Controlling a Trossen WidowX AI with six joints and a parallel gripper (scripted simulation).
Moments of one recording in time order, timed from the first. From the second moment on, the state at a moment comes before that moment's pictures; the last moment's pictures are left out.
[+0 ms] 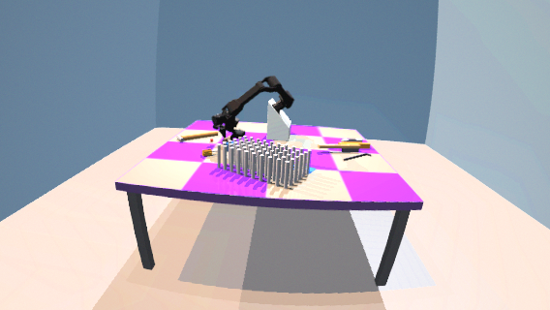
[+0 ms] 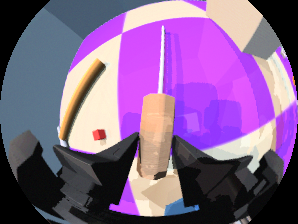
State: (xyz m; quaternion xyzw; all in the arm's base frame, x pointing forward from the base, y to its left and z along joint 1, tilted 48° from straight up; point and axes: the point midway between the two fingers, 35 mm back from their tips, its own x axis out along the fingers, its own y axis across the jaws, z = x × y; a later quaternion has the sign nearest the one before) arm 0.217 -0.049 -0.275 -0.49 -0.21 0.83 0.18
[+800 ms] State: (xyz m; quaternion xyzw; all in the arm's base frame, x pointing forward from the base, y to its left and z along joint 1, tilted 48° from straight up) arm 0.222 -0.174 -0.165 -0.49 -0.20 0.83 0.19
